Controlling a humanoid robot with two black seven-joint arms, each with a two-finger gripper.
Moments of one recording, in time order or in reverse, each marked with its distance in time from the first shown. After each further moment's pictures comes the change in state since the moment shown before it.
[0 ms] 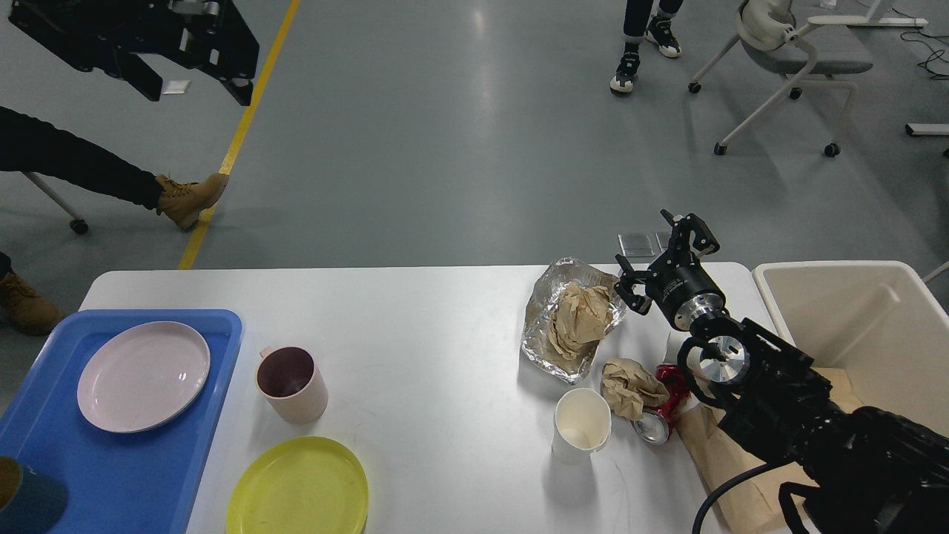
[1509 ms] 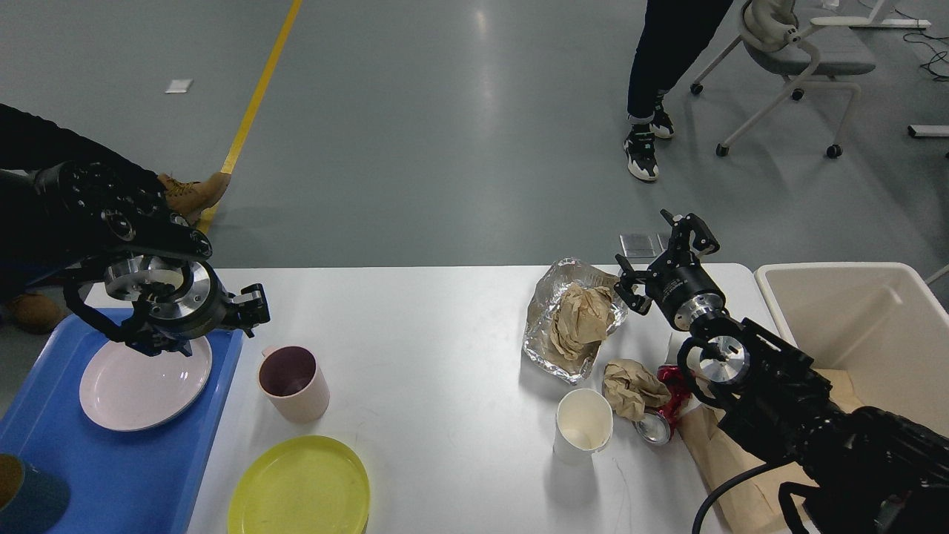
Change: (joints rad) left arm 0.753 0.016 -0.147 -0.169 -0.318 0.770 0.378; right arm 0.000 0.000 0.000 0.000 0.000 0.000 0.000
